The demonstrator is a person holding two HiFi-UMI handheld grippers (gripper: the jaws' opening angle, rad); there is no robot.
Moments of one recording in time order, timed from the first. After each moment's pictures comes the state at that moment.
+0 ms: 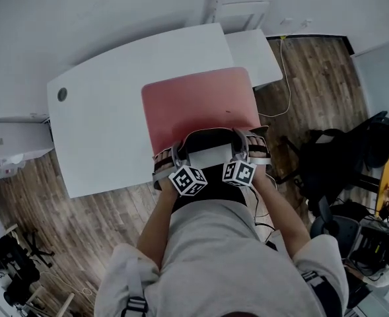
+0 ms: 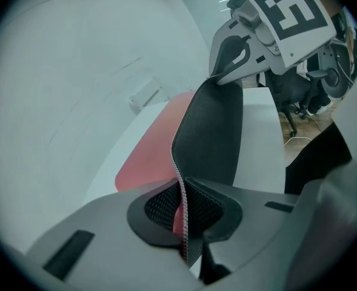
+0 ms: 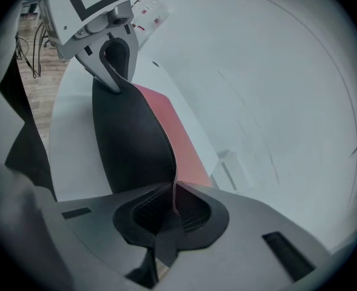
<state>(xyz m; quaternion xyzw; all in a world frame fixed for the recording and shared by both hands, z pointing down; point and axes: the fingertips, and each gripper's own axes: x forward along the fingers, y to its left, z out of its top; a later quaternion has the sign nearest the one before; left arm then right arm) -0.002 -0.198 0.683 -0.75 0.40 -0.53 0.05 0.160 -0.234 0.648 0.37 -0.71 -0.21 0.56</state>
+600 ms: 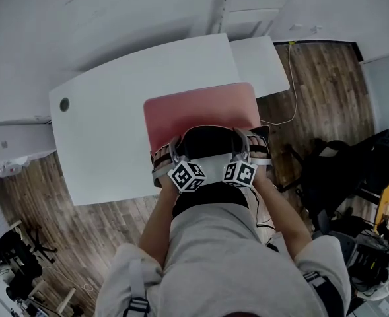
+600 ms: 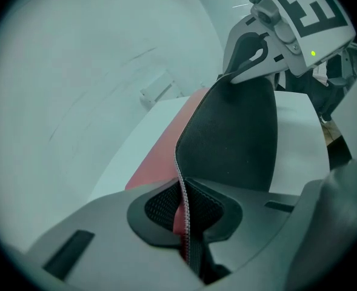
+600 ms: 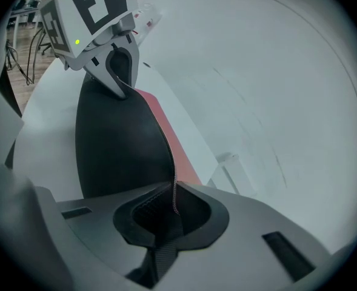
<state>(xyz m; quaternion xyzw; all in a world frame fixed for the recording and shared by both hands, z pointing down) -0.011 -0.279 0.680 -0.72 0.44 -0.53 0.03 0.154 -0.304 0.643 0.36 -0.73 -0.20 0.54</state>
